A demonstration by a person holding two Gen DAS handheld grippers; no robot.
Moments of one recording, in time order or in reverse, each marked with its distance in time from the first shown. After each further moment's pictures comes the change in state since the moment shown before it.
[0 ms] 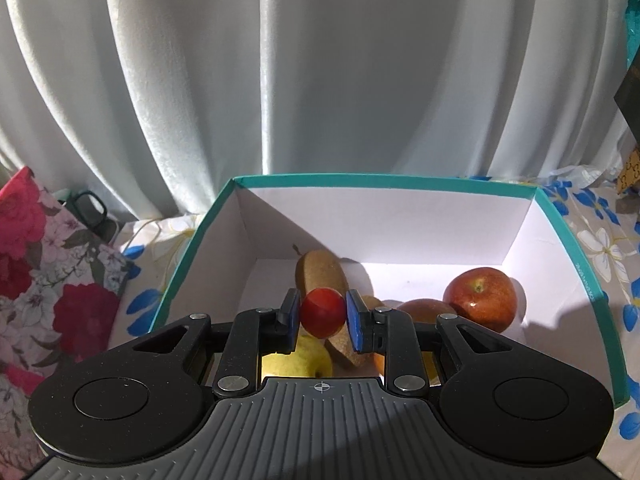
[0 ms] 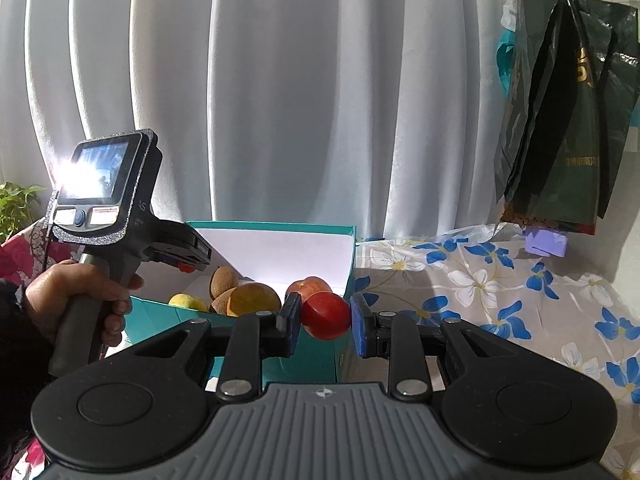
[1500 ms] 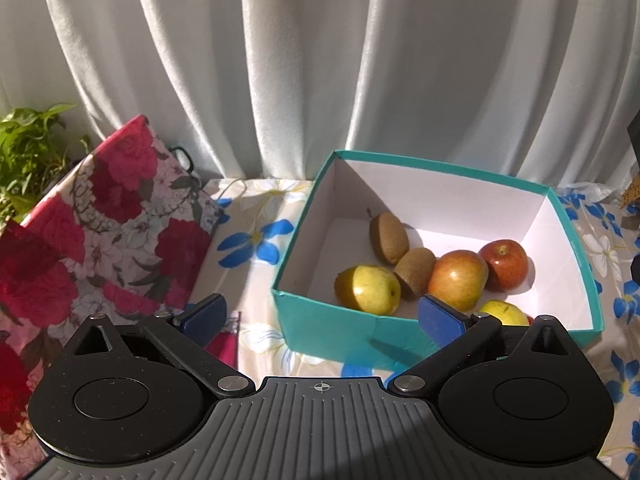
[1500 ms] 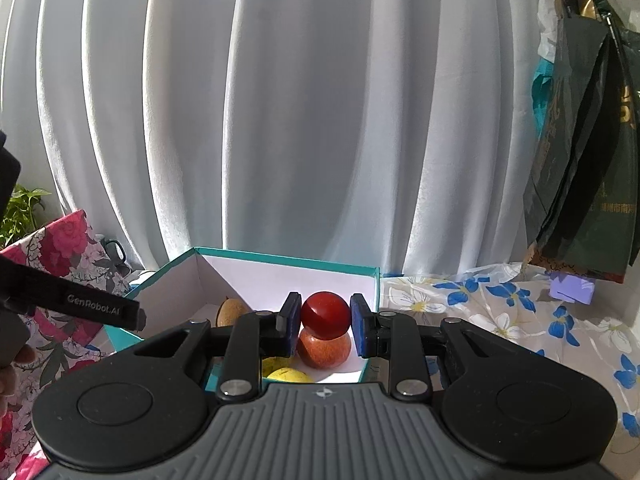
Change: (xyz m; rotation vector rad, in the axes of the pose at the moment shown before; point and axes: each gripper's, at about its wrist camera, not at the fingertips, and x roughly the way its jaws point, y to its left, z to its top) left arm -0.096 0.057 -0.034 -0.124 0.032 0.097; right arm 0.043 0.018 0.028 -0.069 -0.061 0.041
